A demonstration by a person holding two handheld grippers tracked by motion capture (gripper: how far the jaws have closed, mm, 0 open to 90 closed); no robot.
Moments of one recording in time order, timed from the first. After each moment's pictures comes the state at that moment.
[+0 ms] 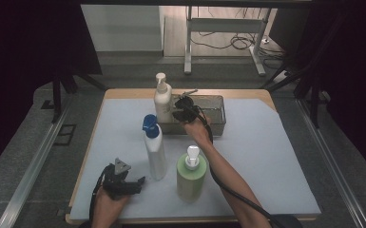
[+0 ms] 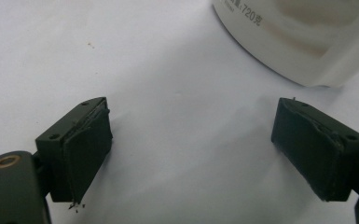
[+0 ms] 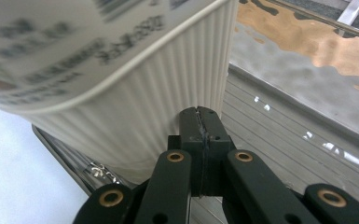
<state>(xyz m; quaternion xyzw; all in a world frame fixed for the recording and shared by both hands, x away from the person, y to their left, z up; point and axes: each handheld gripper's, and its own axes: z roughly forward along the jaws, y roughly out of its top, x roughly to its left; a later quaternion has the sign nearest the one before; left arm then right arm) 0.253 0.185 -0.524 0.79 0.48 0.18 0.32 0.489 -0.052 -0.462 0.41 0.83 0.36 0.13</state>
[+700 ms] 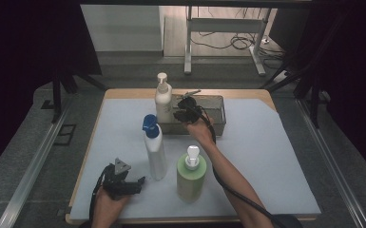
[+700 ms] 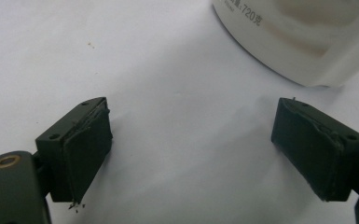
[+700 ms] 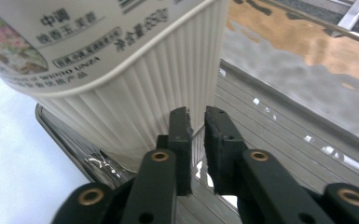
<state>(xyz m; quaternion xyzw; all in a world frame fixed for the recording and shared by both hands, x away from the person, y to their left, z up) 0.253 0.185 -0.524 0.79 0.48 0.18 0.32 0.486 -0.063 -0.459 0.40 0.83 0.37 0.13</state>
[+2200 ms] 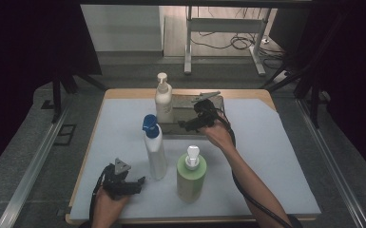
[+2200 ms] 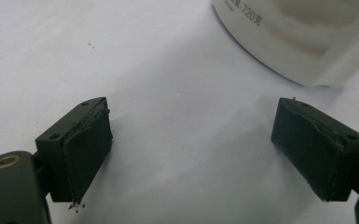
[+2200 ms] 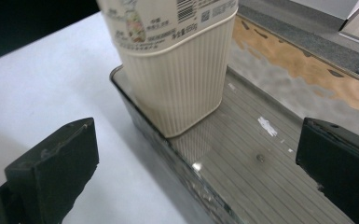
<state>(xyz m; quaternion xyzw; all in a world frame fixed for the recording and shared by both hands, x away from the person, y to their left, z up) 0.253 0.185 -0.524 0.79 0.48 0.18 0.32 0.451 -0.113 -0.427 0.31 0.84 0.42 0.12</state>
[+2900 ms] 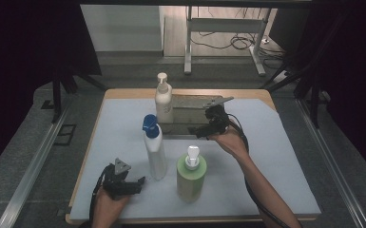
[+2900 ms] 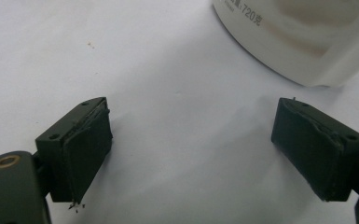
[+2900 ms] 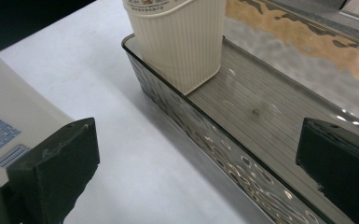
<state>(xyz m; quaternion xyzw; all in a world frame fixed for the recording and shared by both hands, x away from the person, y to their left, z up) 0.253 0.185 -0.524 0.79 0.48 0.18 0.32 0.421 -0.147 -0.419 0.34 0.84 0.41 0.10</state>
